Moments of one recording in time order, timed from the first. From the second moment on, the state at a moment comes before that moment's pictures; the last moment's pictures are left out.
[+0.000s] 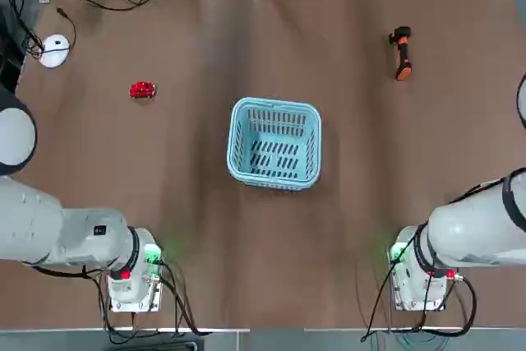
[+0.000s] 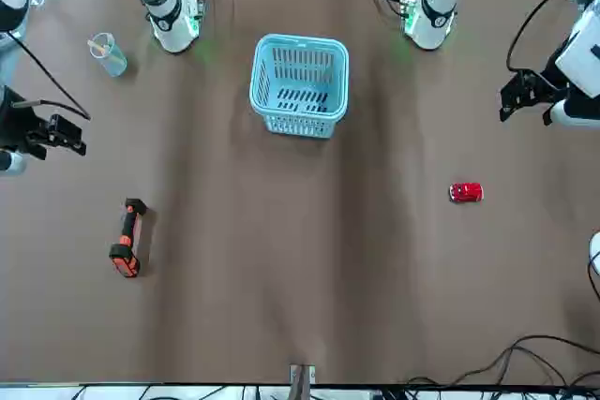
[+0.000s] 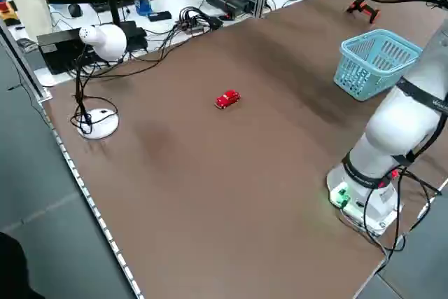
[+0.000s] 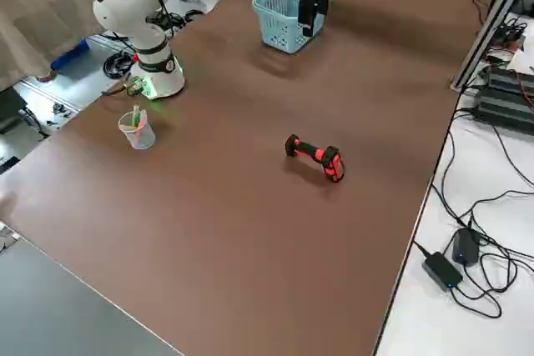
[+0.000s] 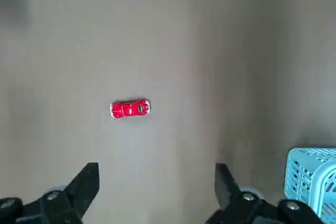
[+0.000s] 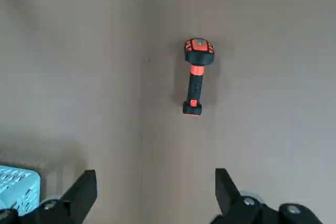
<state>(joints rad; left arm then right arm) 0.03 -0.01 -0.14 -1.55 -0.01 1.58 -0.01 -0.06 0.13 0.04 -1.47 0.02 1.59 -0.07</state>
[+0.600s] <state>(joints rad) 0.03 -0.01 -0.14 -1.55 -0.01 1.58 -0.01 0.06 0.13 -0.10 -1.47 0.02 1.59 -0.07</state>
